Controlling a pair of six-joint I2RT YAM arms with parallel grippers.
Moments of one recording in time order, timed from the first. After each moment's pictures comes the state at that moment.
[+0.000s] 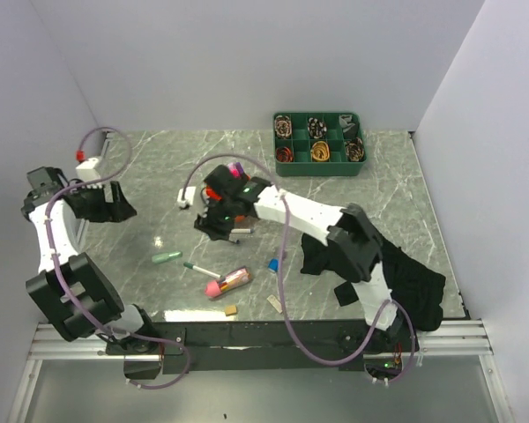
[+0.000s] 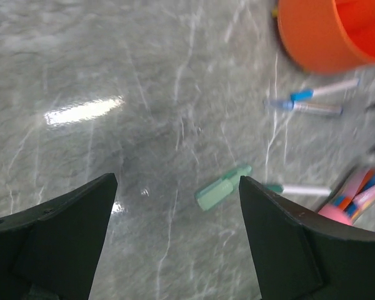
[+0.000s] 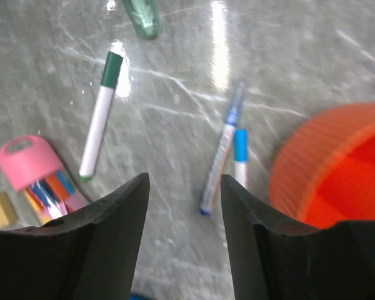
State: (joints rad) left arm 0.55 1.38 1.14 -0.84 0.72 0.52; right arm 0.92 2.07 1.79 -0.65 -0.36 -0.47
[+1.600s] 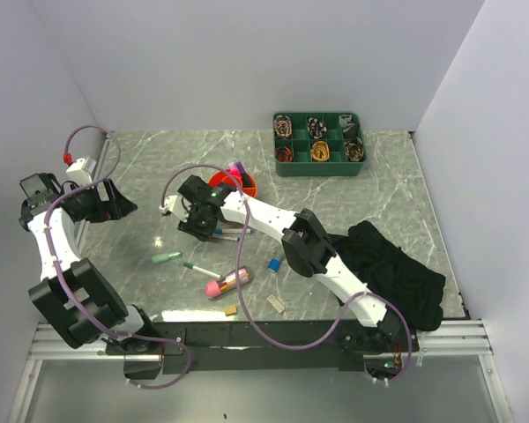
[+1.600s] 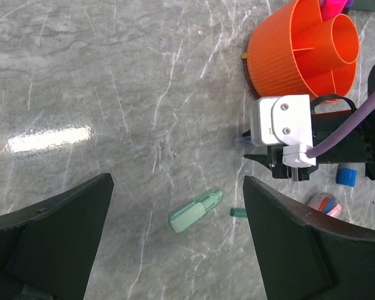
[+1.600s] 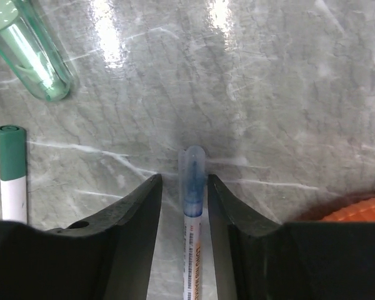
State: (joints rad) left arm 0.63 1.34 1.08 -0.71 0.87 0.34; right arm 0.97 2.57 2.34 -0.84 -0.21 -0.40
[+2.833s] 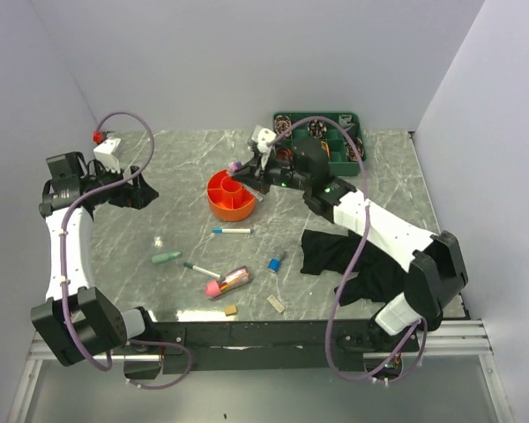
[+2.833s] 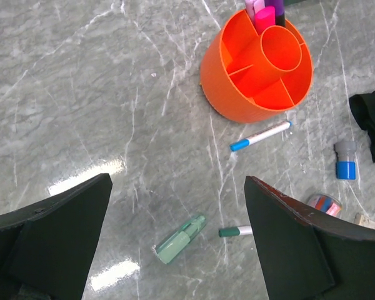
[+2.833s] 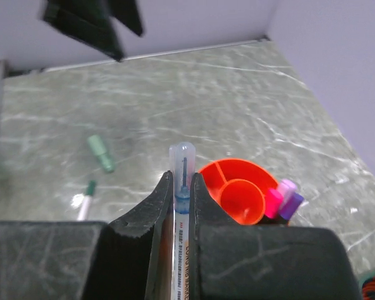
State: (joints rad) left arm 0.38 1.23 1.14 -0.66 0.79 0.30; right arm 0.68 1.54 1.29 0.11 -0.57 -0.18
